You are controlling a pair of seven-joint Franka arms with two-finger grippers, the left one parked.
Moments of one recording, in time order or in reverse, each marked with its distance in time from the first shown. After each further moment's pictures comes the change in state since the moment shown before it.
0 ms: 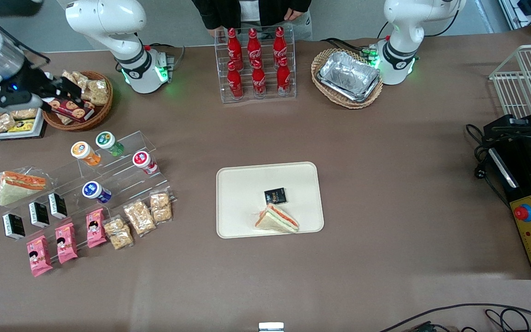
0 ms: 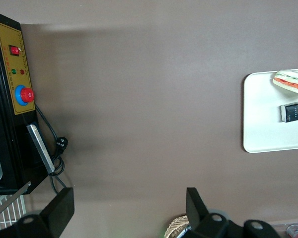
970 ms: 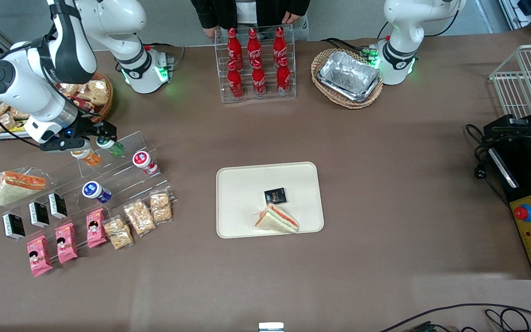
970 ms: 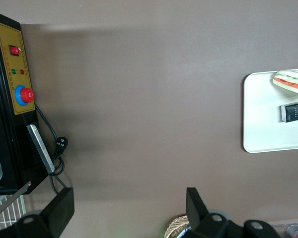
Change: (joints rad) arm 0.000 0.141 0.001 -0.309 -0.009 0.416 0.000
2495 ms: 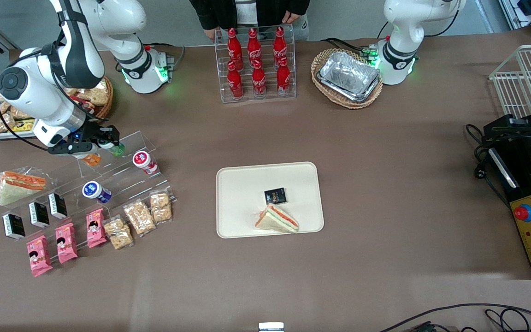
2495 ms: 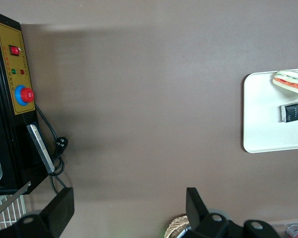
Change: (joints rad) arm 0.001 0.032 0.027 -0.006 0.000 0.034 0.034
